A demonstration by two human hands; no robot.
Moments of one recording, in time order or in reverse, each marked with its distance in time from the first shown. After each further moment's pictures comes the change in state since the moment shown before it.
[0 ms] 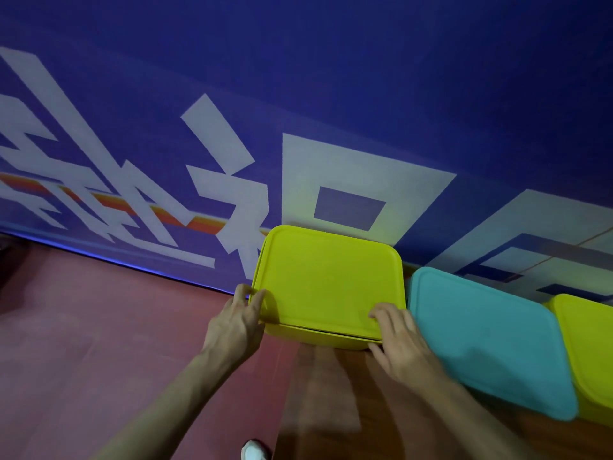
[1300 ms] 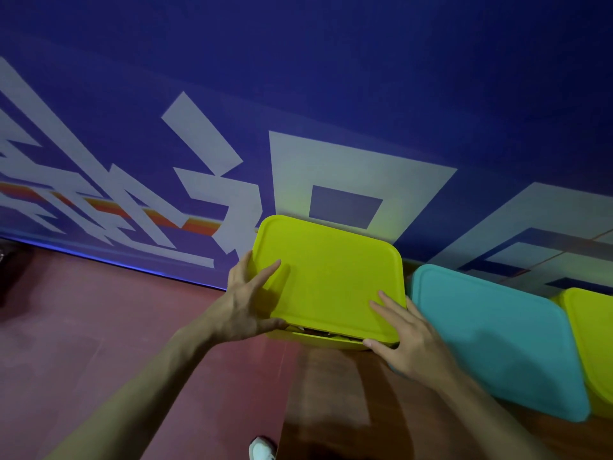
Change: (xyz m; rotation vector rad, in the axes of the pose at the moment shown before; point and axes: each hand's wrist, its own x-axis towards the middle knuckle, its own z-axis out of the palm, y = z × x) left_hand 0.051 -0.005 -0.028 -0.340 -0.049 0.206; right_hand 0.010 0.025 -0.003 0.254 -0.081 0.127
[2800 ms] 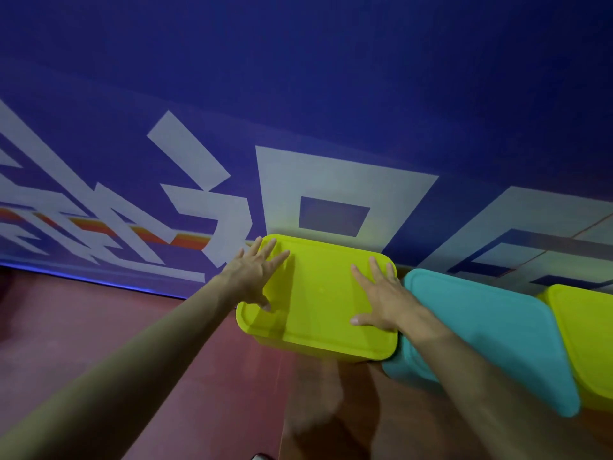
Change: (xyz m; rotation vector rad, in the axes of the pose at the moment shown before) left_hand 0.096 0.018 -0.024 0.726 -0.409 -0.005; right_hand 0.094 -0.027 -0.036 -0.326 -0.336 0.172
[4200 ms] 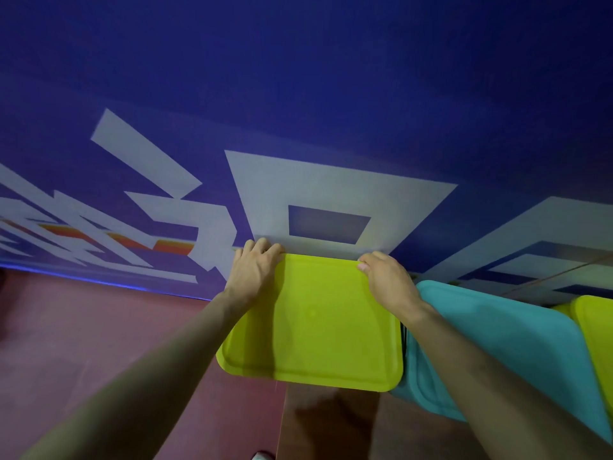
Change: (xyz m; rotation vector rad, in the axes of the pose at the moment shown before) left_hand 0.089 0.000 0.042 -0.299 0.485 -0.170; right_hand 0.083 0.033 0.000 0.343 0.448 -0.074
